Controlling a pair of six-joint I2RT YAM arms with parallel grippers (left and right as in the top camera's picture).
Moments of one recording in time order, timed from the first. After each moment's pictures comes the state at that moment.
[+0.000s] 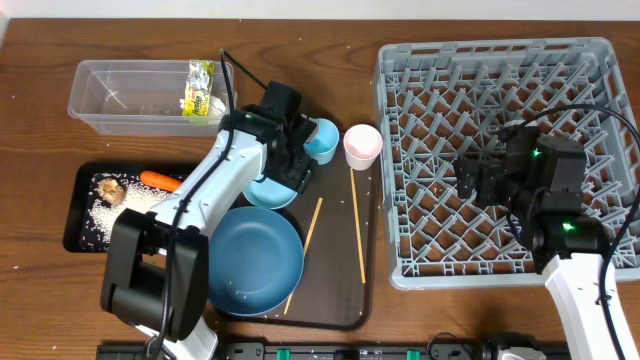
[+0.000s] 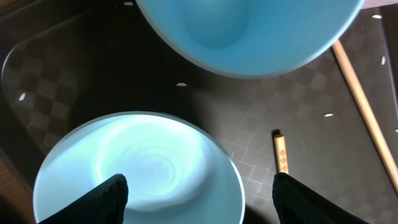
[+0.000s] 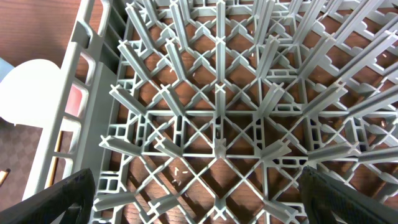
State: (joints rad) left arm -0.36 1.80 1.29 -0.84 0.11 0.12; right arm -0.03 1.11 0.79 -0.46 -0.16 0.01
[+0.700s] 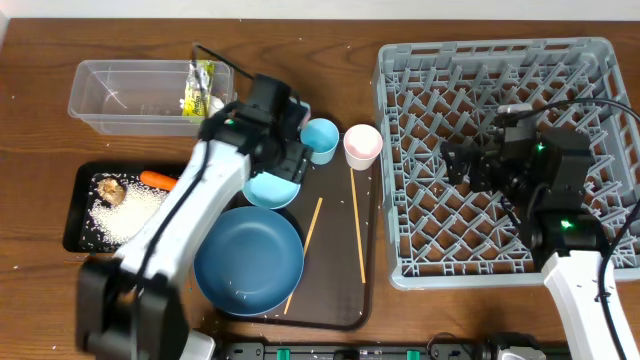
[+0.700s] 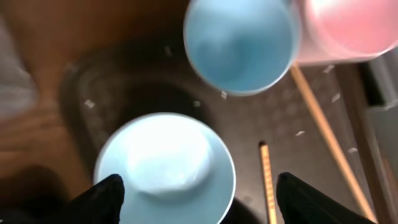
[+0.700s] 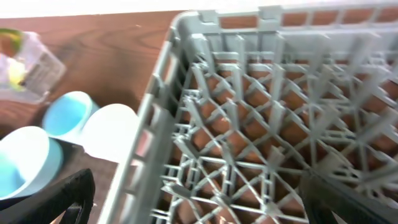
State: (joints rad) left arm -0.35 1.61 1.30 -0.83 0.10 0.04; right arm 0.00 1.12 0.81 -0.29 -0.35 0.06
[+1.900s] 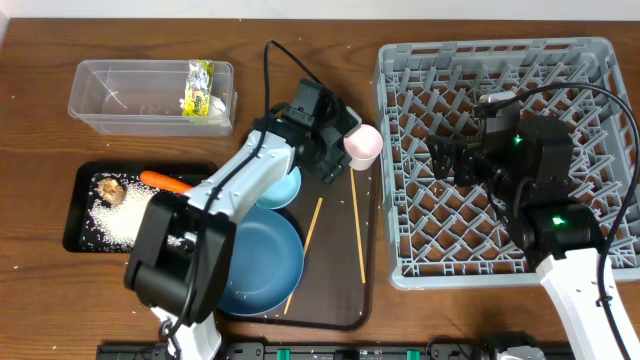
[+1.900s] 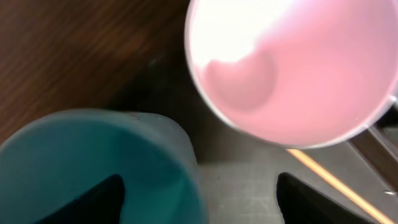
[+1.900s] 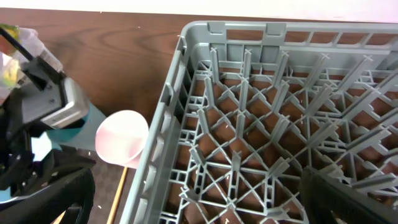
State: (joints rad) left arm -0.46 1.91 1.32 -0.55 0.18 0.32; right arm 0.14 1.12 0.92 -0.41 -0.17 0.07
